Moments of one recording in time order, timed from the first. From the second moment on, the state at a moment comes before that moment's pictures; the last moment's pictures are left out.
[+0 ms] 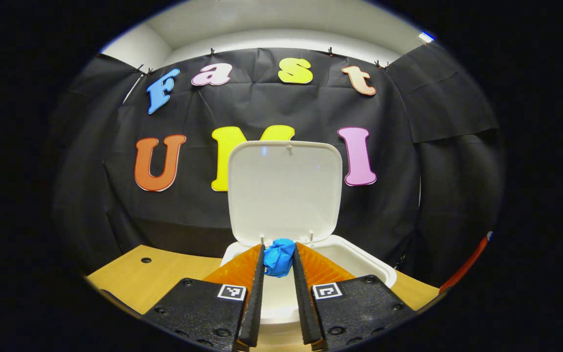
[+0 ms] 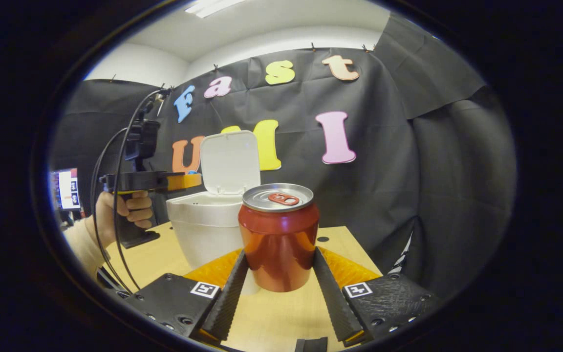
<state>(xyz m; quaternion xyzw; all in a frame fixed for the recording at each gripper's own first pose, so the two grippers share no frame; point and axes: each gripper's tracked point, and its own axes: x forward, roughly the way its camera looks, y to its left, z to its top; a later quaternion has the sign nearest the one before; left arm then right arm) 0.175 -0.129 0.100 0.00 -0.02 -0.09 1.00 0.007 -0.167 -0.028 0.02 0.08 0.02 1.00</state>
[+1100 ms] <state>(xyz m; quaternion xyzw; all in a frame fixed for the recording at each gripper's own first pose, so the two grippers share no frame) 0.134 -0.110 0.074 -0.01 0.00 -0.05 1.00 0.013 -0.162 -0.053 0.03 0.11 0.03 0.99</state>
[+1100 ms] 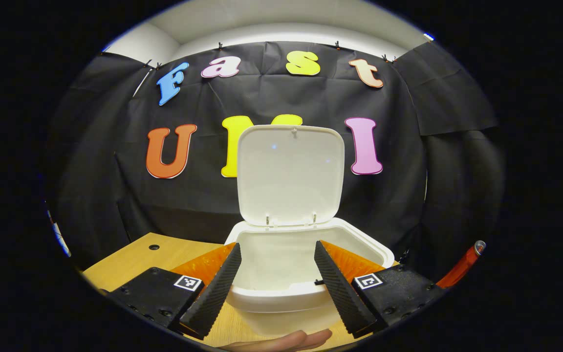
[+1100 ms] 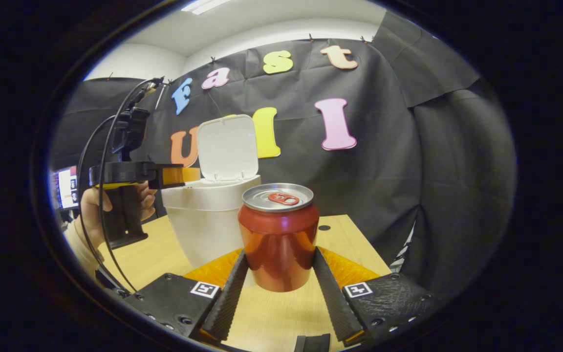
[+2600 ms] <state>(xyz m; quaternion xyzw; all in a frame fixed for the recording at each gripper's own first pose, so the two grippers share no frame) 0.000 0.037 0.043 0.00 -0.05 0.02 1.00 -0.004 -0.018 0.040 -0.03 0.07 0.05 1.00</state>
